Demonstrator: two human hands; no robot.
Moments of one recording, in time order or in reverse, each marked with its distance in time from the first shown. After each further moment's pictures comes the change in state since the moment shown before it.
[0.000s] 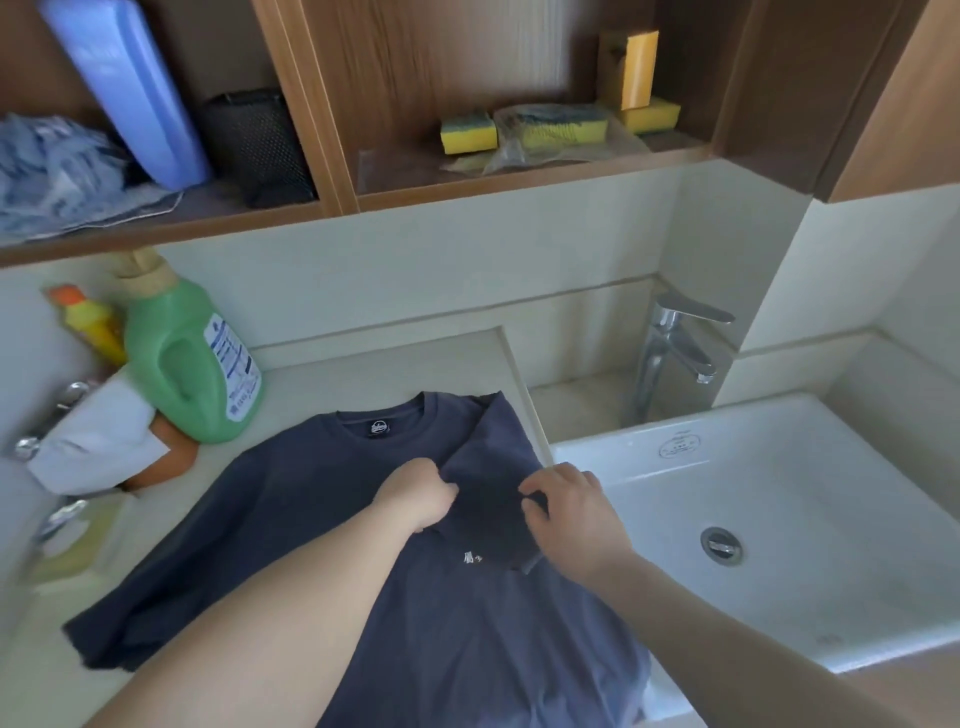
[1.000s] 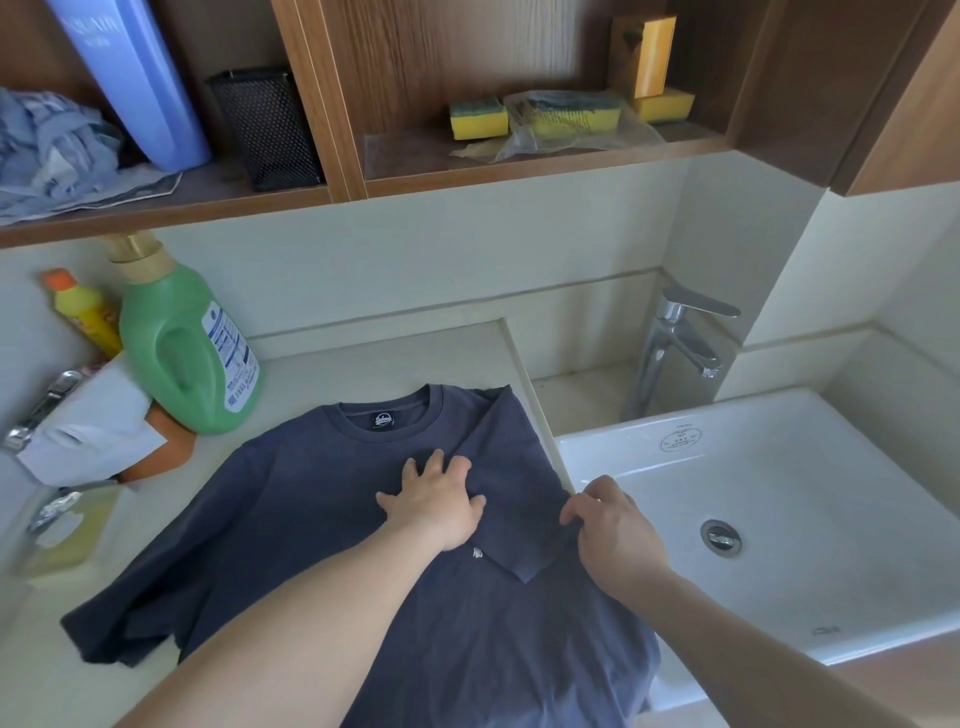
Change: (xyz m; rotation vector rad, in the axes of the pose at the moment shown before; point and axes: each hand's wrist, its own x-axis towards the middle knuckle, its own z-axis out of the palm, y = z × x) left_hand -0.014 0.001 0.025 0.330 -0.033 0.136; right_hand -0.018 0.040 0.005 -0.154 -0.094 0.095
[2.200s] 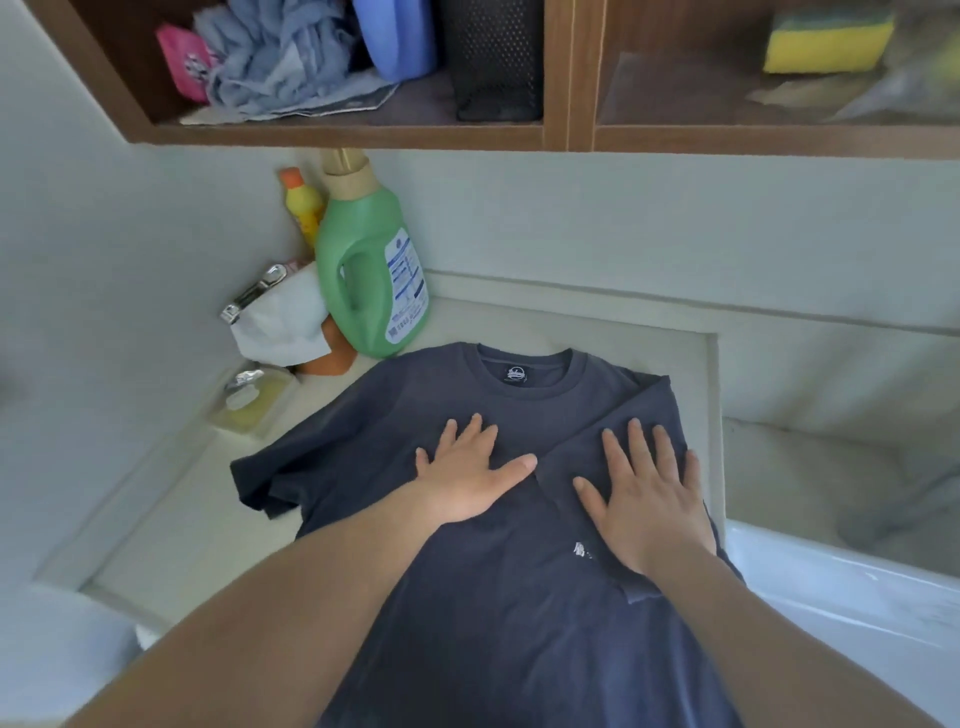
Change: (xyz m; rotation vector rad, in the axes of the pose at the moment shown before) left_hand 0.034 -0.088 -0.032 -0.382 0.014 -0.317; right_hand 0.162 -0.077 0.044 -0.400 -0.160 -0.375
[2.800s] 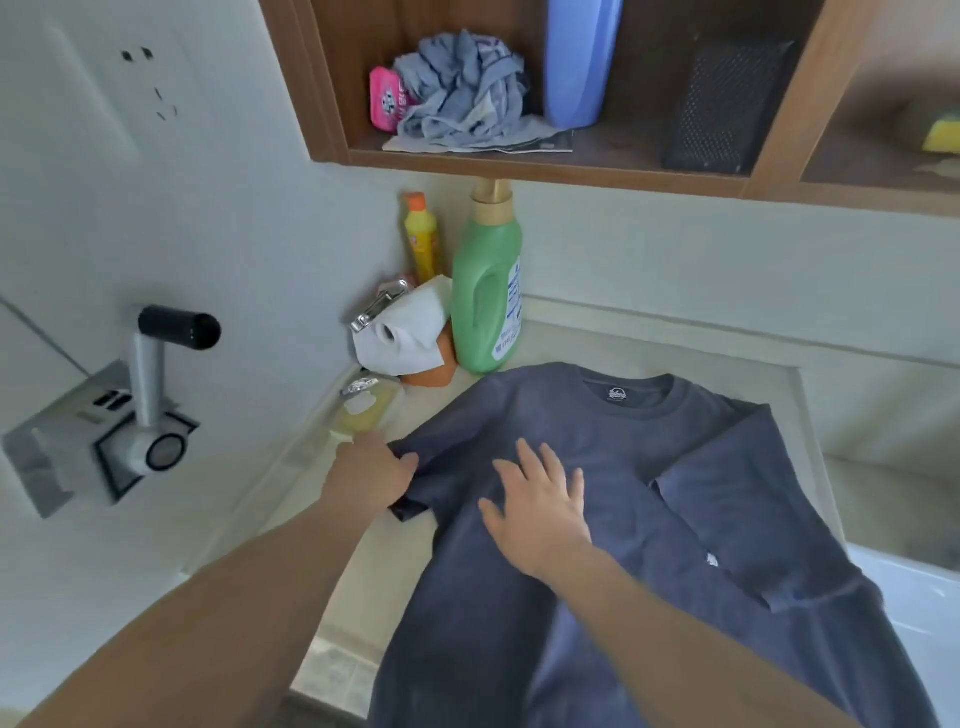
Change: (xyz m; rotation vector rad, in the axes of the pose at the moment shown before) left_hand -0.039 -0.237 -0.089 -0.200 0.395 -0.395; right_hand -0.021 -0.268 -0.020 0.195 -0.086 -0.203
